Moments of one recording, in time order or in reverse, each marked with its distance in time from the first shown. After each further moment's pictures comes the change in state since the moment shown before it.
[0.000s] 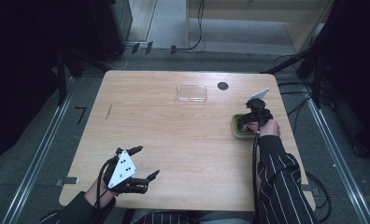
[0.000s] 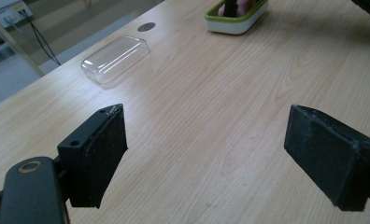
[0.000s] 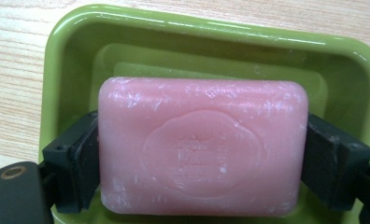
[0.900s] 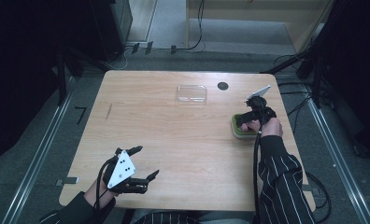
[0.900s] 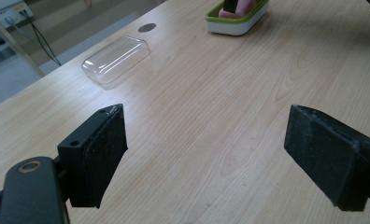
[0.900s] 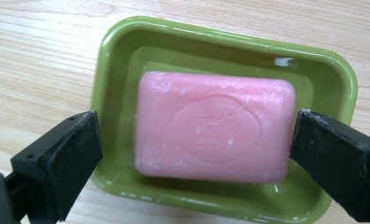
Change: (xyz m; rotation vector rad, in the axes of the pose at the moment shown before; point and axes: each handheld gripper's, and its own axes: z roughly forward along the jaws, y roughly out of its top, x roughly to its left) left arm 0.000 0.000 -0.001 -0.005 0.000 -0.005; right arm 0.008 -0.005 -0.026 -0.041 0.014 -0.051
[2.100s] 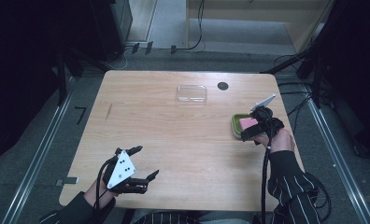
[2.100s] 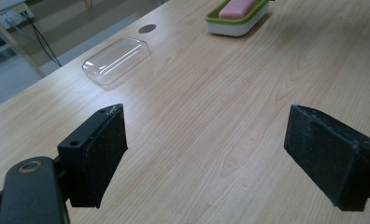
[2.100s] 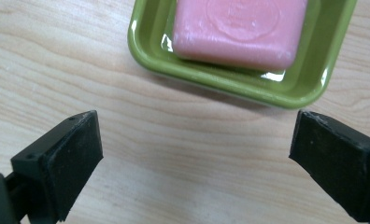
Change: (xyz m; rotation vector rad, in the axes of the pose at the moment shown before) left arm 0.000 0.000 0.000 -0.002 0.001 -0.001; right arm 0.014 -0.052 -0.042 0.046 -0.022 -0.087
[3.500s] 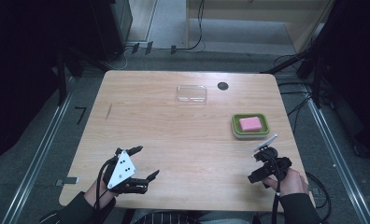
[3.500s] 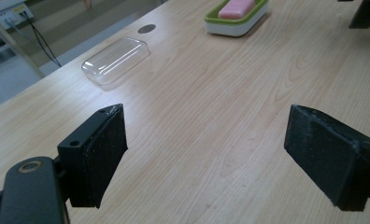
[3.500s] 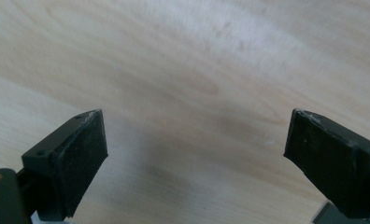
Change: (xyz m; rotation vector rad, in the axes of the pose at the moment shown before) left arm 0.000 0.001 0.000 0.004 0.000 0.009; right arm 0.025 -0.111 0.012 0.130 -0.042 -0.119
